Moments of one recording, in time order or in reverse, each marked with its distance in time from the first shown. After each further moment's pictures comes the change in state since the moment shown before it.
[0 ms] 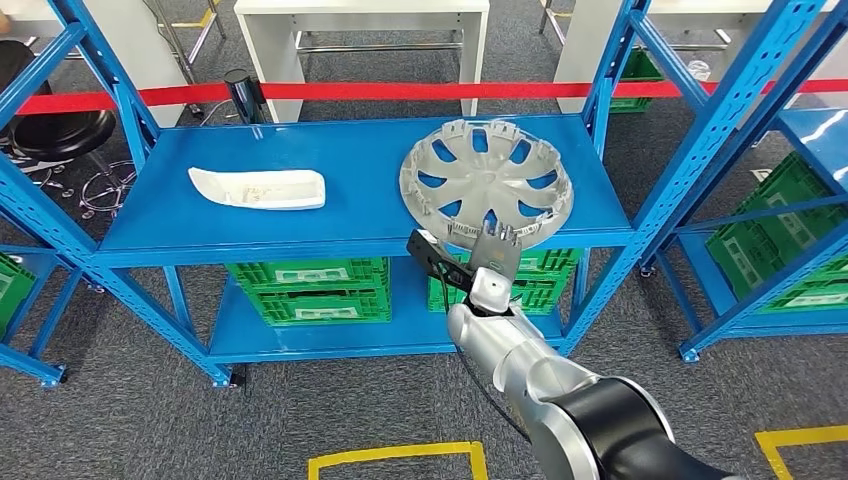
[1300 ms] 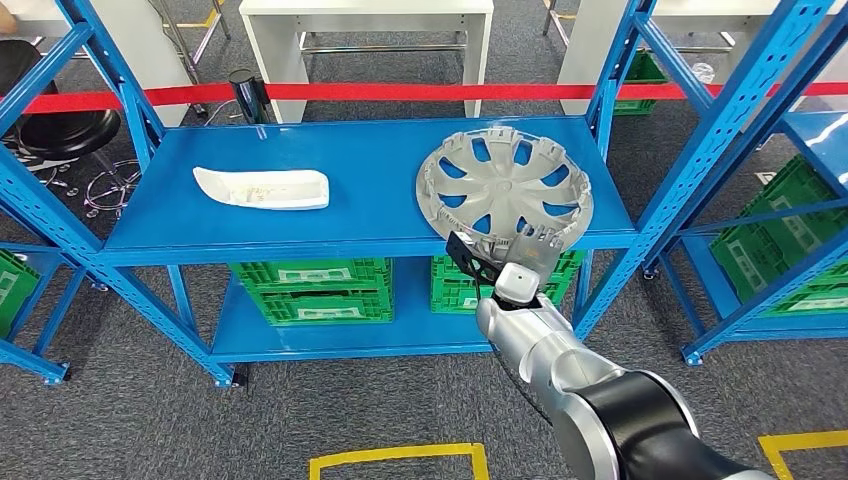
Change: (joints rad) left arm 0.002 -0.007 -0.008 0.000 -0.034 0.000 0.001; right arm -0.001 -0.093 0.000 0.000 0.089 0.082 0.114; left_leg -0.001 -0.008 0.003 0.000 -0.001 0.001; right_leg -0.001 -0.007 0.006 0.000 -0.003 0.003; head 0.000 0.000
